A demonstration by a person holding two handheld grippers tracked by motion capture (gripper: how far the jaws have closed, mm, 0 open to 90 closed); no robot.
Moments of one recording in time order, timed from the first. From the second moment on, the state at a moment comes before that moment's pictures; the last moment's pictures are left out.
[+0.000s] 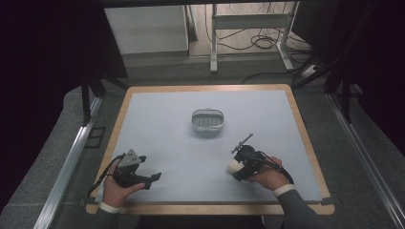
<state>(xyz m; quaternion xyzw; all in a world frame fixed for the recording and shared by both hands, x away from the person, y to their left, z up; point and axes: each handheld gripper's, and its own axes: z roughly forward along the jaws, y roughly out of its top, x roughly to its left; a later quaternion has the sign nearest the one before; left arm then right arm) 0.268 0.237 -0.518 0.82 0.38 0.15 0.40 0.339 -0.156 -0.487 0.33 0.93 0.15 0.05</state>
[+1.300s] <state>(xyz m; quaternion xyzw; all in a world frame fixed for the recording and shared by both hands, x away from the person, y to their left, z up) 0.268 0.243 -0.516 0.82 0.39 0.16 0.40 0.358 -0.156 -0.459 0.32 0.93 0.15 0.07</state>
